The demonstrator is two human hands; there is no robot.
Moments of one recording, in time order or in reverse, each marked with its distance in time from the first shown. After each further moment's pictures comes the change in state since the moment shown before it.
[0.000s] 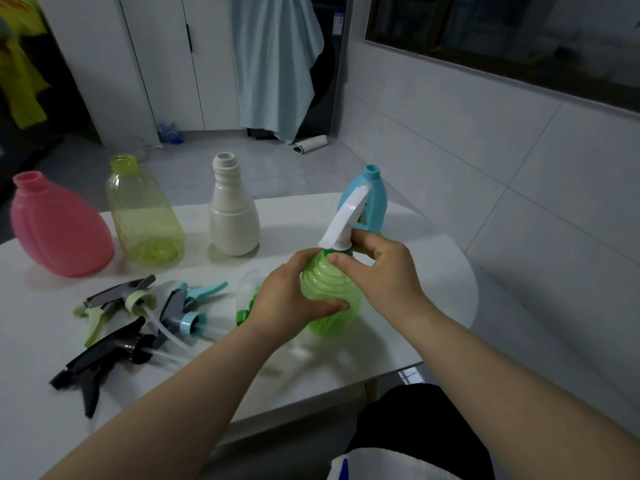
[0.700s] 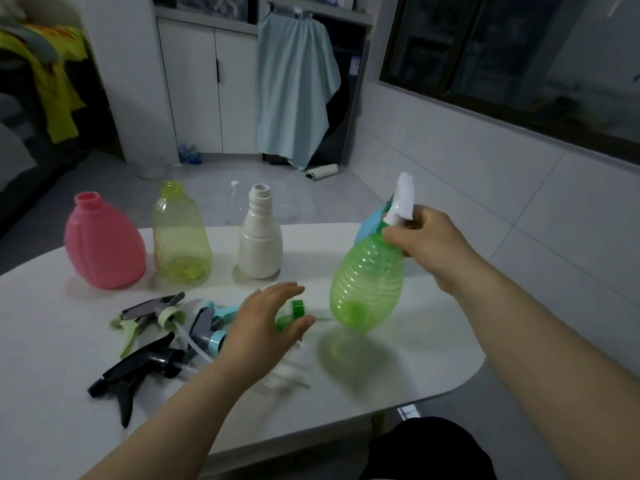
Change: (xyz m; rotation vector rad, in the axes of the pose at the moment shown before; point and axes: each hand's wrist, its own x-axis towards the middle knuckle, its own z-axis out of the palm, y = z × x) left_hand -0.029 -0.012 -0.046 0.167 0.122 0.053; right_hand 0.050 -0.047 -0.035 0.019 -0.022 0.179
